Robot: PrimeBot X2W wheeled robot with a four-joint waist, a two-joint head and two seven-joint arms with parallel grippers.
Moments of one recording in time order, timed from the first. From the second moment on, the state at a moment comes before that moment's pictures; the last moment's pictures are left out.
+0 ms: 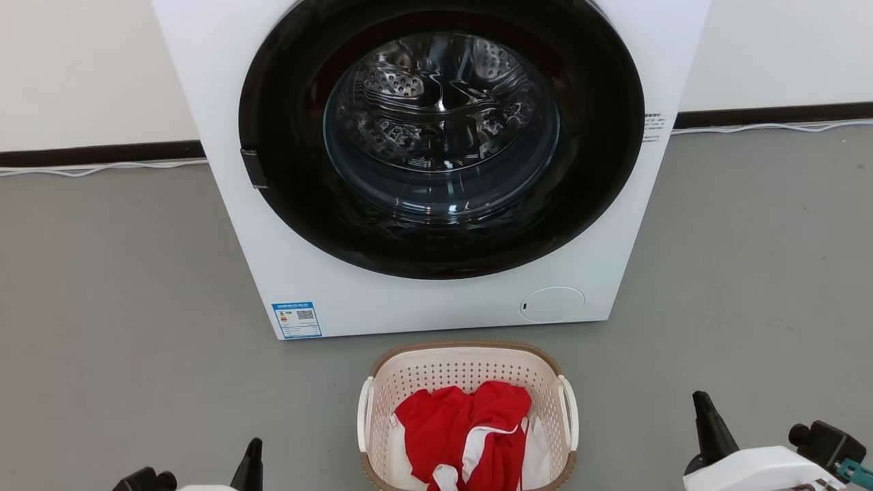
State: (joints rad) left arm 0.03 0.10 -0.10 0.39 -1.00 0.04 -0.09; right arm -0.04 -0.07 -0.07 0.46 0.74 0.12 -0.07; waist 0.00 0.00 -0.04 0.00
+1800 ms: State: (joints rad) left arm -0.03 0.06 0.04 0.30 -1.46 -0.08 0.06; right arm -0.05 -0.05 -0.12 0.32 1.40 0.12 0.06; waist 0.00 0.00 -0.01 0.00
